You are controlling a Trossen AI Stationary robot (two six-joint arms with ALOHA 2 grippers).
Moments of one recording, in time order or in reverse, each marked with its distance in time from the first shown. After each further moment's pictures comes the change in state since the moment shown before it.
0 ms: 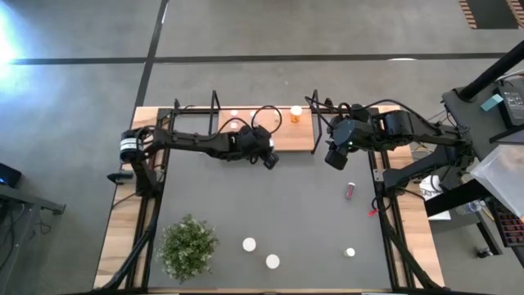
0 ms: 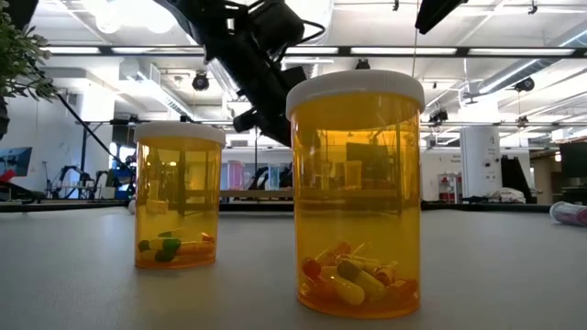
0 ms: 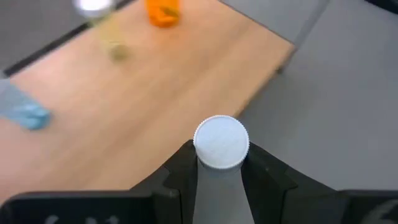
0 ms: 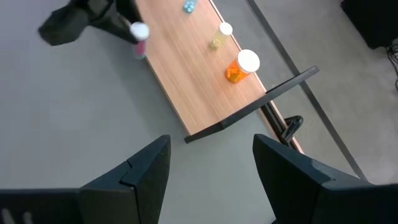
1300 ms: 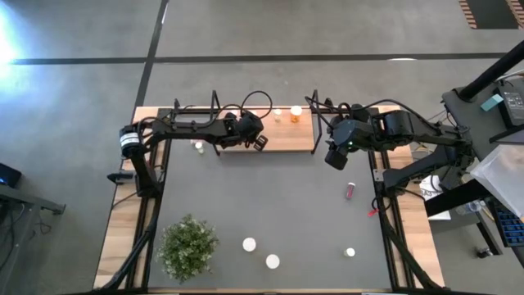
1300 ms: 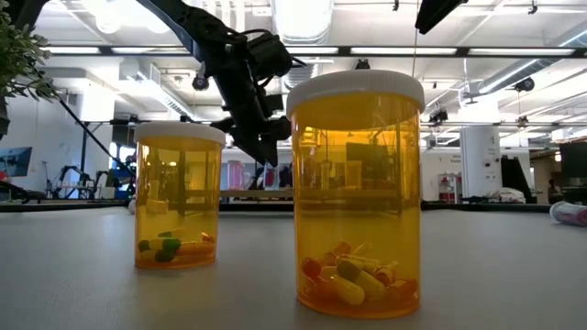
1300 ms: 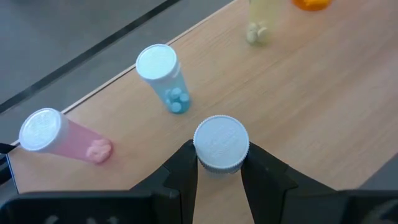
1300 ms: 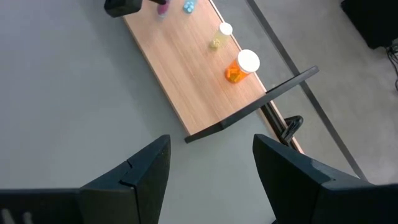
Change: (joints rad) left arm 0.165 0.001 -0.009 -0.136 -0.133 0.011; right arm 0.000 0.000 0.000 0.000 0.000 0.000
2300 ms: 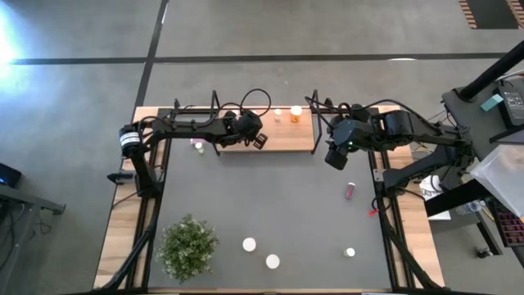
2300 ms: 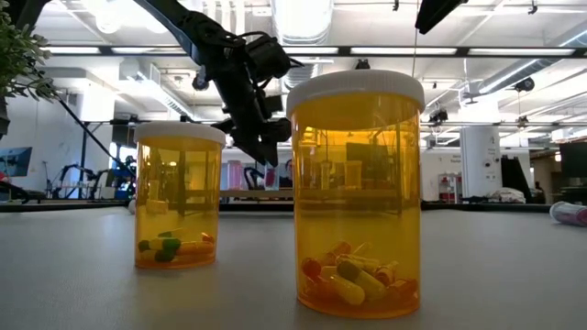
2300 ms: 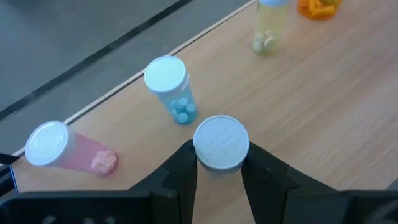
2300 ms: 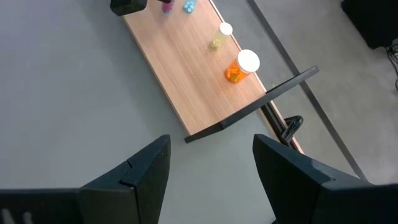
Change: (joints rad) left arm 0.019 0.000 -0.014 0.048 -0.001 0.034; right arm 0.000 0.000 0.000 0.000 0.000 0.000
